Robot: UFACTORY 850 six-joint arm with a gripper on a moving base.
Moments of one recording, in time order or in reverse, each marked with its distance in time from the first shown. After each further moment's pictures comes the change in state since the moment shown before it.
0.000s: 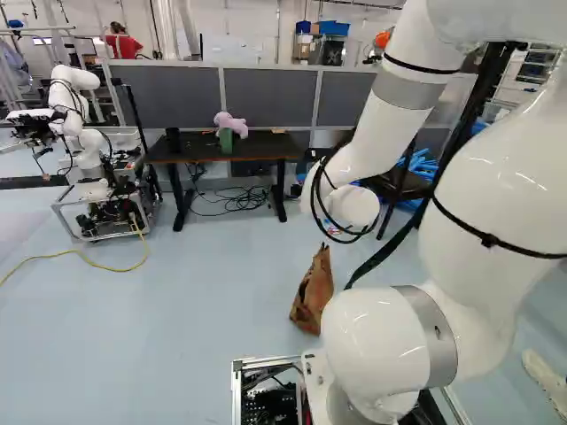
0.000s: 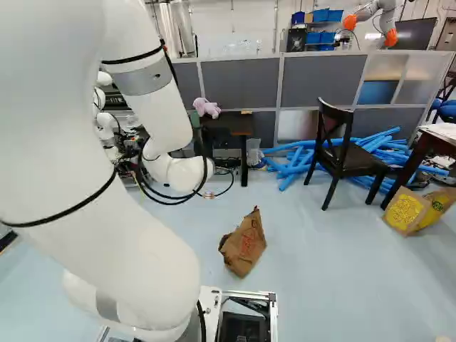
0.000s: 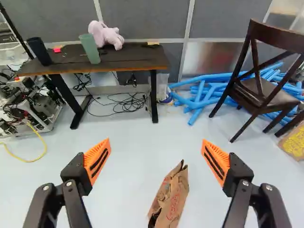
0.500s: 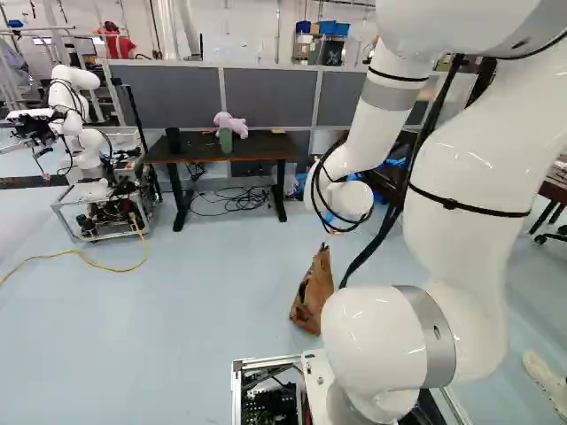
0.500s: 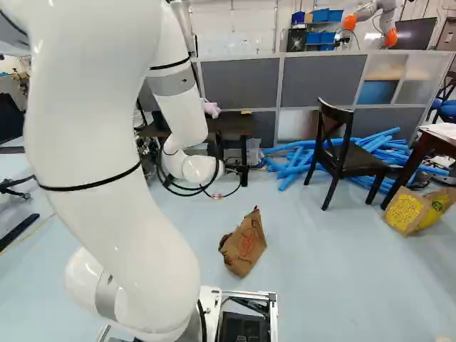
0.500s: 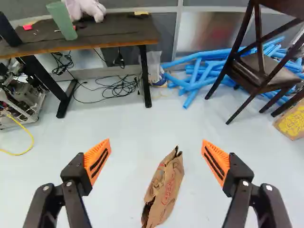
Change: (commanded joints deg) arm -2.9 -10.4 -7.2 0.0 -5.2 0.0
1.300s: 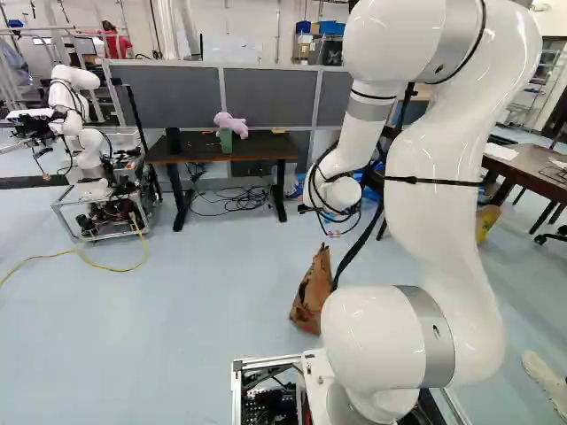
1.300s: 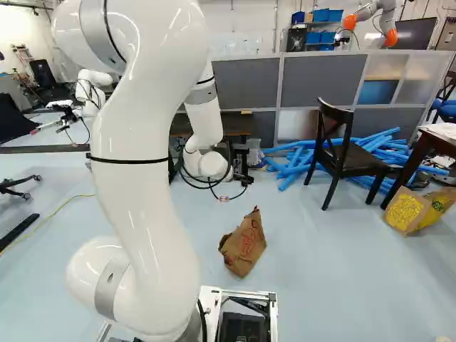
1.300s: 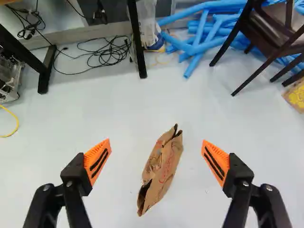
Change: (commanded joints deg) arm -1.3 -15.2 -12.1 0.0 -10.6 0.0
